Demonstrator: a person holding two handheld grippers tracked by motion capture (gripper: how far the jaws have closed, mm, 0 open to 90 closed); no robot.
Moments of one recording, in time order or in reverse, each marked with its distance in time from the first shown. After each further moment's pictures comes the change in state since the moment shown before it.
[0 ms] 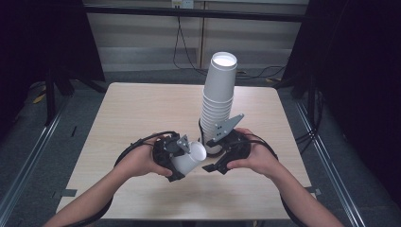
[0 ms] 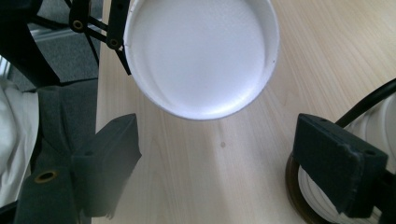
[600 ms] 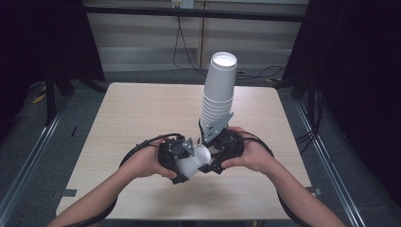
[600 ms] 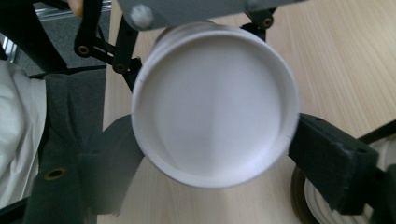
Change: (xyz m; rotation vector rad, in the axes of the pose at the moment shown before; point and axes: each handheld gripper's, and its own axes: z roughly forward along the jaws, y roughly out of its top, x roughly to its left) left arm -0.004 0.009 0.009 0.009 -0.027 0.015; right arm 0.003 0.018 0.008 0.066 0.034 -0.054
